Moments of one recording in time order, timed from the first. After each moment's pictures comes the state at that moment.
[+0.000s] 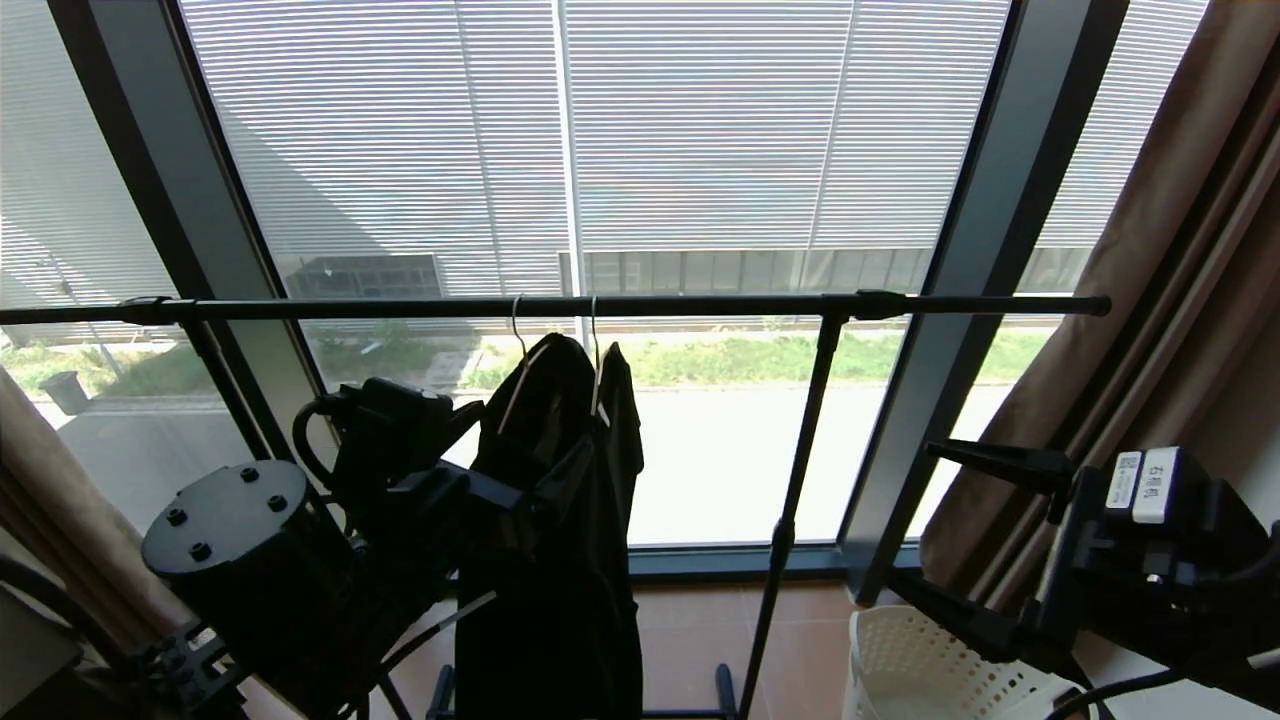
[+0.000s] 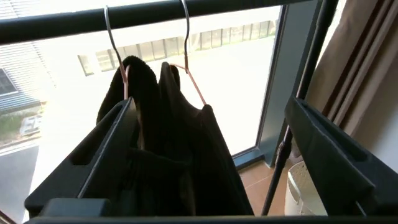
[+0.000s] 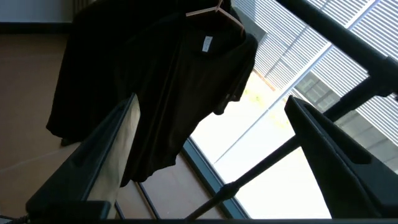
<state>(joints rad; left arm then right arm) -0.63 1.82 -0.32 -1.57 0.18 0.09 0.37 1.42 -0.21 -1.05 0.42 -0.41</state>
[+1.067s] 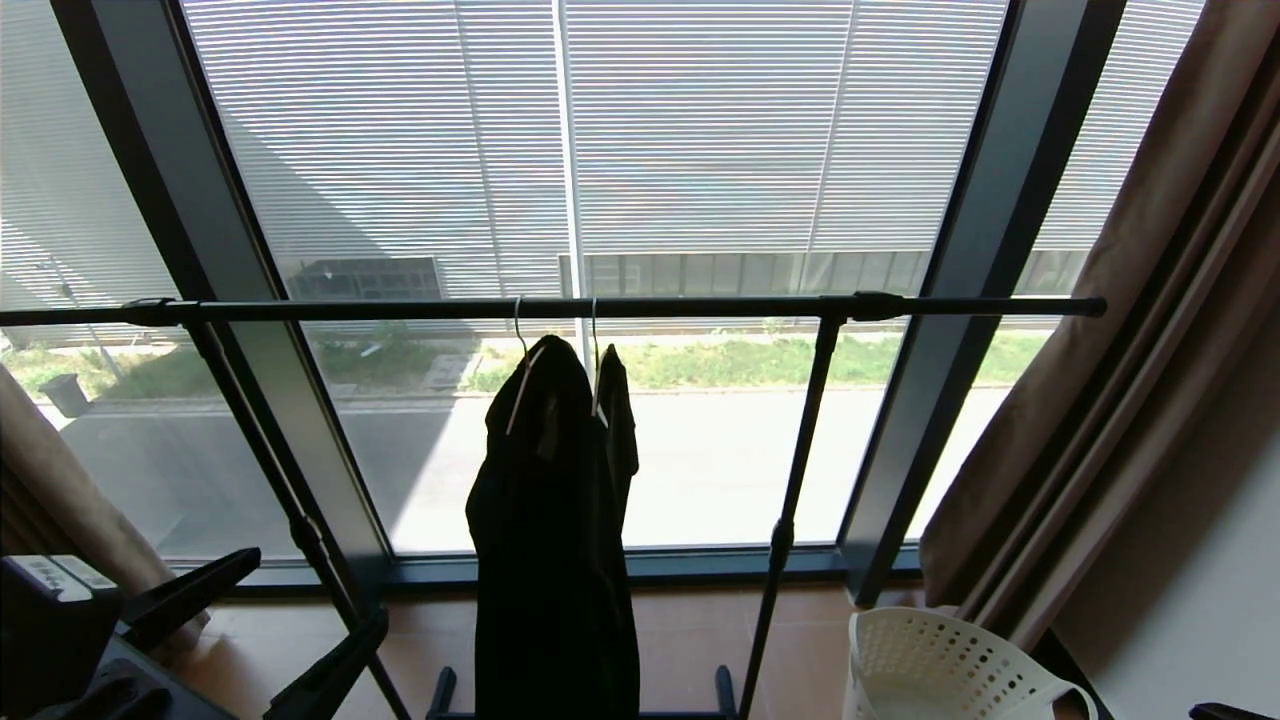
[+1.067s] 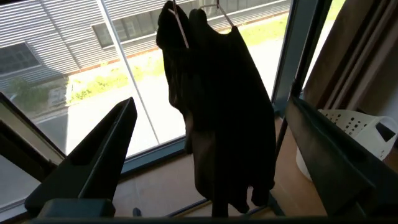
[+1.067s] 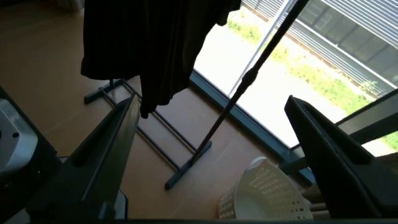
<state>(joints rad) -0.61 1.06 0.00 -0.89 0.27 0.10 0.35 0.47 -0.10 -0.03 0.24 -0.23</state>
